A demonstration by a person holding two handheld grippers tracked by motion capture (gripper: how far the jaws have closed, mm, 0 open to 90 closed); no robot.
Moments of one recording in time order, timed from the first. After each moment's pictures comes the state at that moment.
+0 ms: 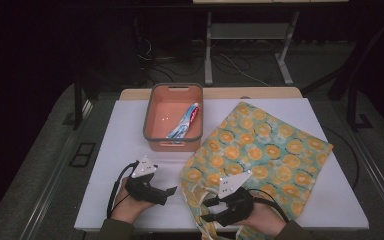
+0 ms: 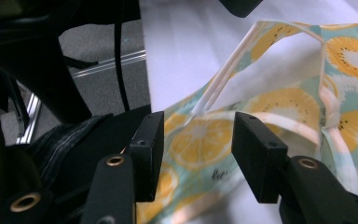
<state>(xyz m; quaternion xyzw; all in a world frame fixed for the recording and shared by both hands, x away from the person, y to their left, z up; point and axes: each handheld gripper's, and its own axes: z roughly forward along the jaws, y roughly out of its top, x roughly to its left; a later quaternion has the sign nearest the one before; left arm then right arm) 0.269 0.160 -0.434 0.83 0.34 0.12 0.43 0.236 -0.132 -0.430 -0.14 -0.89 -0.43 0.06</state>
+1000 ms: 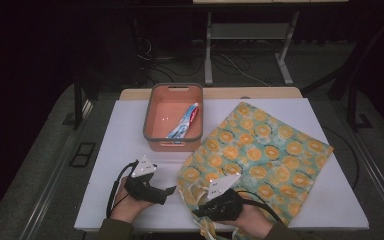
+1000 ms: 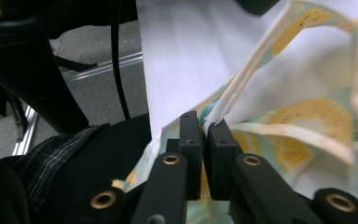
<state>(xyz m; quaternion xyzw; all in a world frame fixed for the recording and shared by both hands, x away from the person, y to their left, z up) 0.270 0.161 -0.434 0.83 0.34 0.13 0.42 0.236 -0.111 -0.439 -0.15 -0.89 -0.43 0.06</state>
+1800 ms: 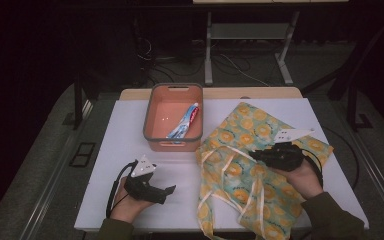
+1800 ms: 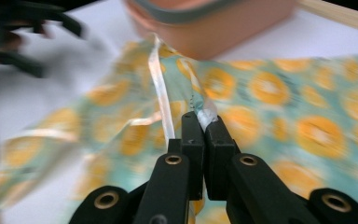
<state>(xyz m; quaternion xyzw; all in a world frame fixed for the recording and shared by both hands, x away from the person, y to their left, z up) 0.270 0.162 -0.434 0.83 0.34 0.13 0.42 0.320 -0.262 -0.384 -0.31 -0.83 -0.46 -0.09</state>
